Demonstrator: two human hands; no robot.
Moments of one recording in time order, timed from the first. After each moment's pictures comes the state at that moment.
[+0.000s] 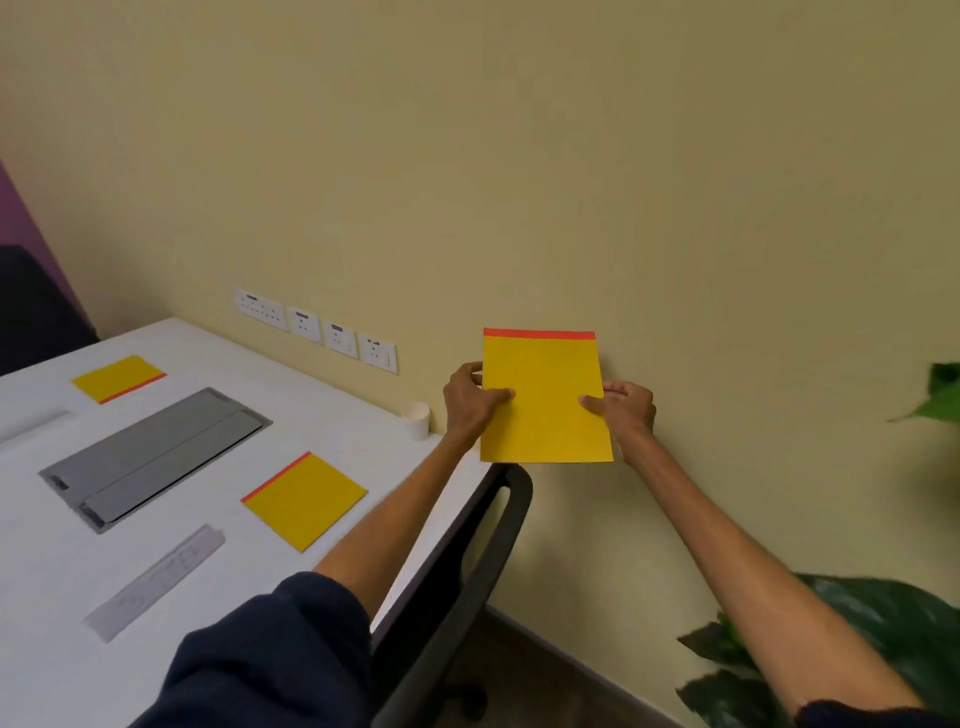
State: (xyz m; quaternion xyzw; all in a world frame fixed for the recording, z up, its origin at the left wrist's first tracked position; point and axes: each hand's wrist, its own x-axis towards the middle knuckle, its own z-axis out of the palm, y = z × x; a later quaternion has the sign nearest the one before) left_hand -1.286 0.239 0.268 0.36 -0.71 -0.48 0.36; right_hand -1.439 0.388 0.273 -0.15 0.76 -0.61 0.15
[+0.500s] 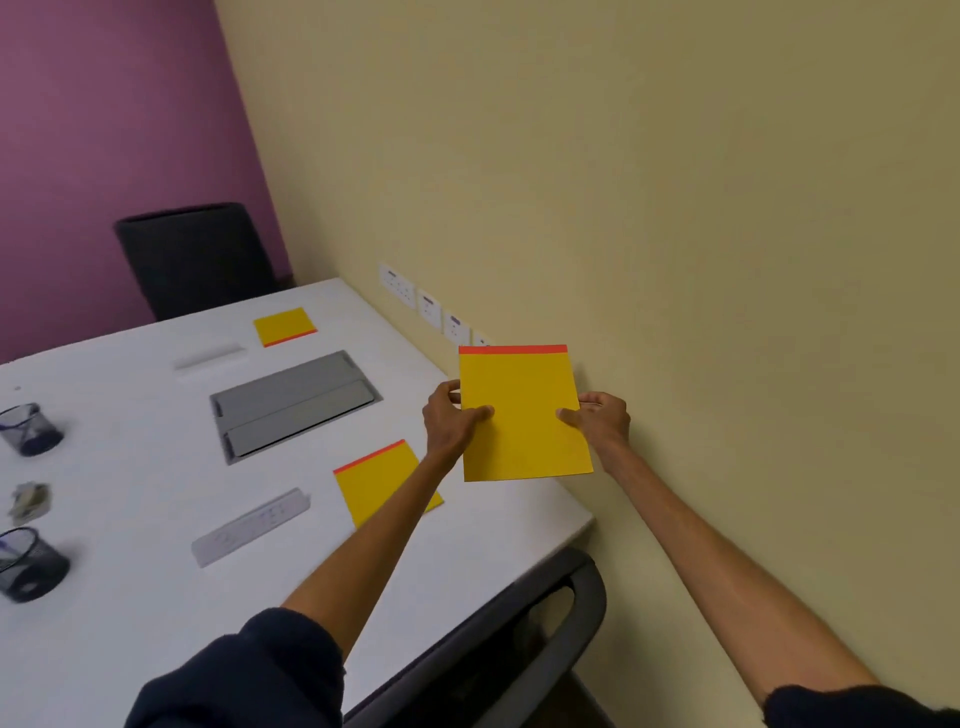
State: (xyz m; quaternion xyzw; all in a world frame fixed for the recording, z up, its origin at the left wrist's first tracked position) left_hand -1.244 0.103 0.228 0.54 -0.59 -0.41 0.44; right_hand -1.450 0.162 0.232 -0.31 0.74 -0.52 0.31
